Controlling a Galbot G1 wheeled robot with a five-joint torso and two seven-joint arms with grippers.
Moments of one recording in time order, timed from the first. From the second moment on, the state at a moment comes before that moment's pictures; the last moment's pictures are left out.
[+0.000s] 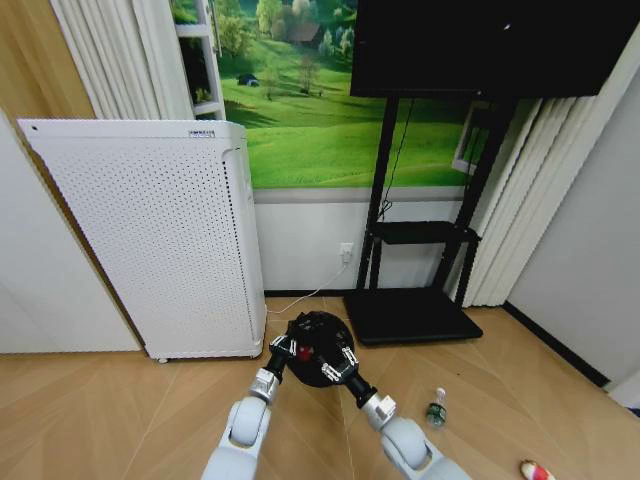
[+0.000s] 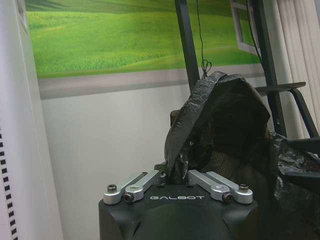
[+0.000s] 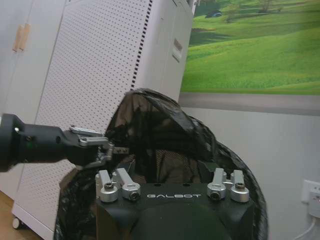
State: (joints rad) left arm 1.15 -1.53 -0.33 -1.64 0.12 -0.15 0.16; right arm -1.18 1.08 0.08 1.65 0.22 0.43 -0.08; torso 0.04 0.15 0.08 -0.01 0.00
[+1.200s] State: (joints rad) left arm 1.45 -1.40 -0.61 -2.05 -0.05 -0.09 0.15; right arm -1.38 1.12 0.49 1.46 0.36 0.12 0.12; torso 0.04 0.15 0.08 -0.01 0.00
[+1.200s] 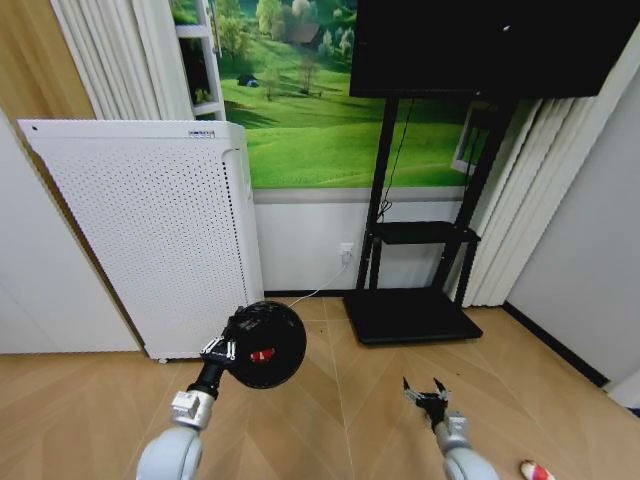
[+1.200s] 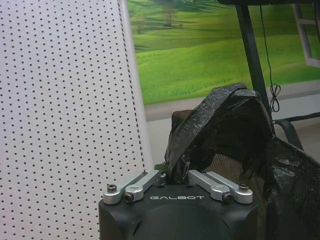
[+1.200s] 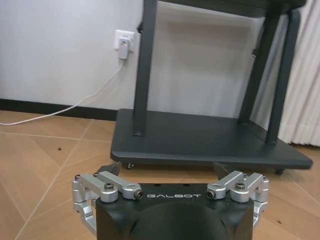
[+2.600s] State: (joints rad) left arm 1.45 -1.41 -0.61 -2.00 -0.04 -0.12 0.15; right arm -1.26 1.11 0.30 1.10 0.37 0.01 0.23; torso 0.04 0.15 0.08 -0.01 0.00
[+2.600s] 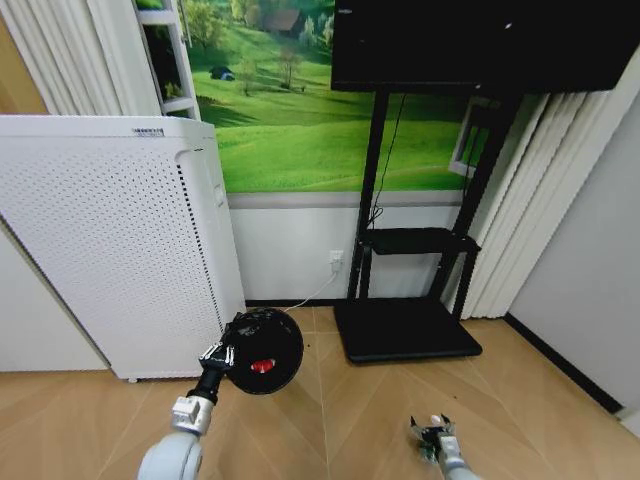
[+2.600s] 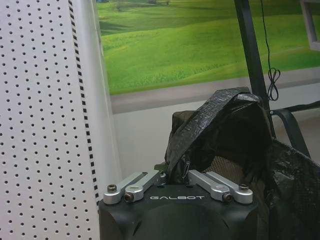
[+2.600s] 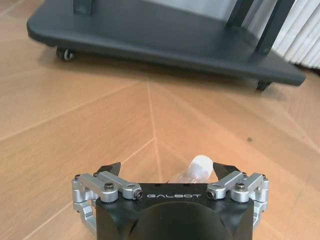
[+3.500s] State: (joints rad) left arm 1.44 -1.42 -0.60 -1.96 -0.02 -0.13 0.15; right arm -1.15 1.19 0.30 0.90 0.28 0.01 0.28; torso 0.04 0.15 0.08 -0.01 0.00
